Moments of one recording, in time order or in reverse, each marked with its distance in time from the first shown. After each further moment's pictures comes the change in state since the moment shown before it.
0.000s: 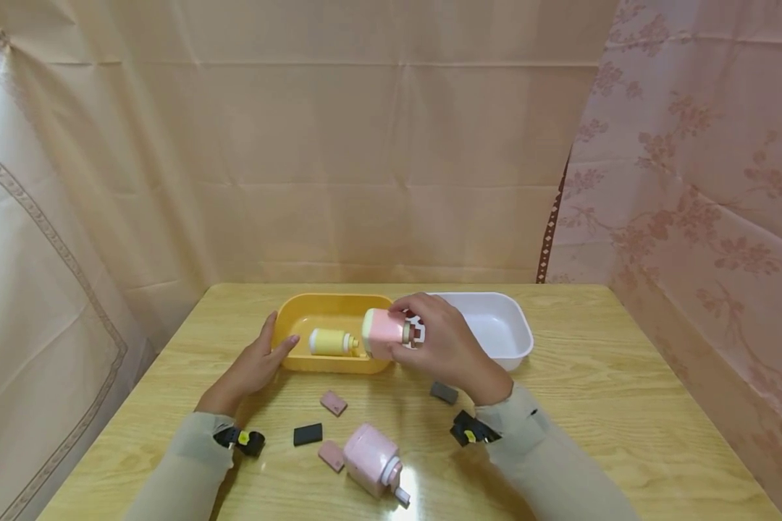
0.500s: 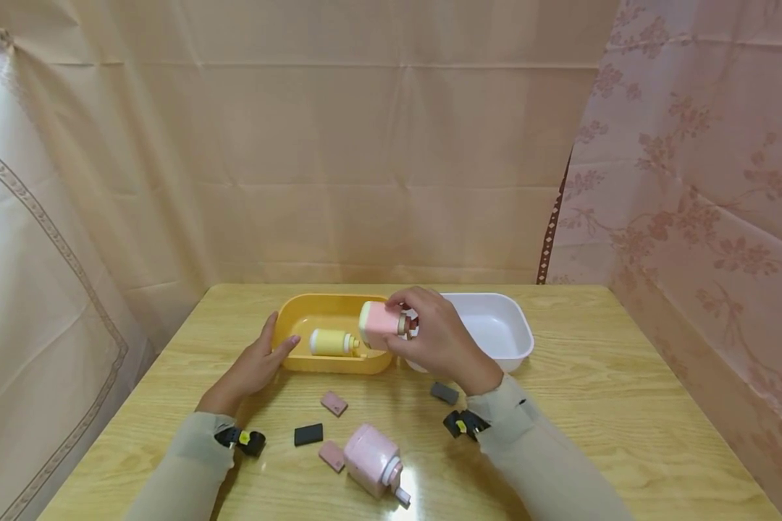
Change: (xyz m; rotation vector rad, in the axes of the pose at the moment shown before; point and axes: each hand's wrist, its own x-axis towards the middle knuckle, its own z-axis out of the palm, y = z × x) left_hand 0.001 -0.001 0.000 -0.005 -0.001 0.005; right_hand 0.014 0.006 0.009 0.026 0.009 0.012
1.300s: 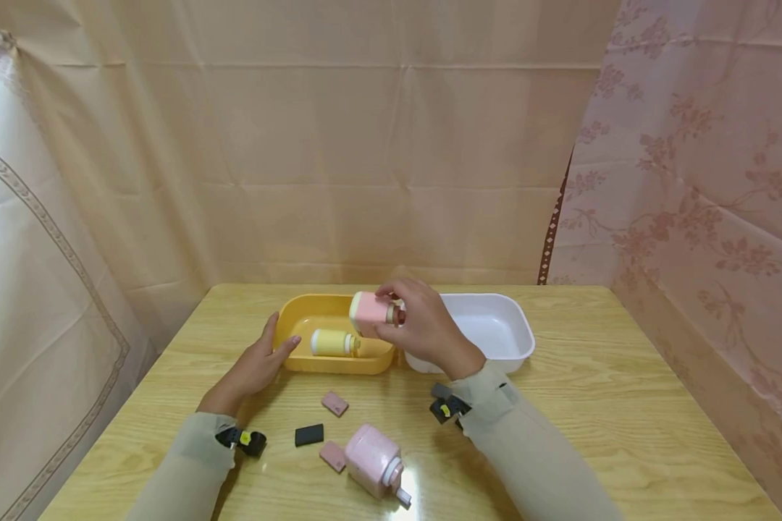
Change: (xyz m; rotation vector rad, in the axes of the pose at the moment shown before) left_hand 0.002 0.001 0.001 0.000 0.003 -0.016; right_hand 0.023 0.006 0.014 -0.003 -0.022 0.052
